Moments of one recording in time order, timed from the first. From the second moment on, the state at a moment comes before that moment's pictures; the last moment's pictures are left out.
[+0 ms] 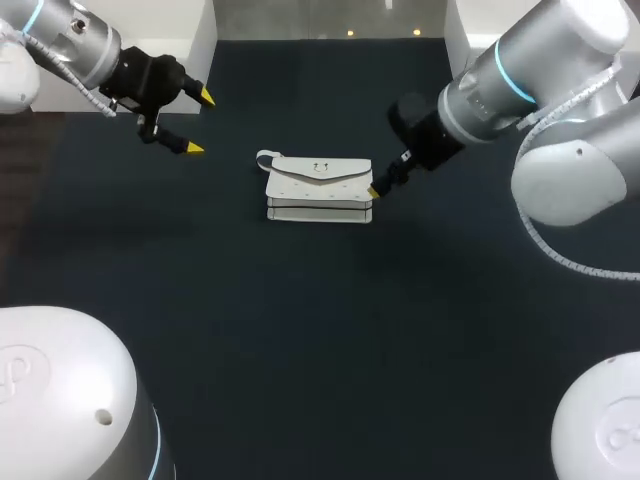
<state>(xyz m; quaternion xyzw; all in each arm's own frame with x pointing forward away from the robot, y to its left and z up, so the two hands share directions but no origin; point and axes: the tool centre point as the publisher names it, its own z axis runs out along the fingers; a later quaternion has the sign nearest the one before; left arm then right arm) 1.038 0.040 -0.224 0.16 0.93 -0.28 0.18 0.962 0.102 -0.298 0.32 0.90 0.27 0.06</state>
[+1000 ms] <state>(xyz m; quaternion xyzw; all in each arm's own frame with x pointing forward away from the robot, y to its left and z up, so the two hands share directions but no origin) 1.041 -0.013 -0.235 0.23 0.90 -0.30 0.19 0.968 0.132 -0.295 0.13 0.95 0.17 0.23</state>
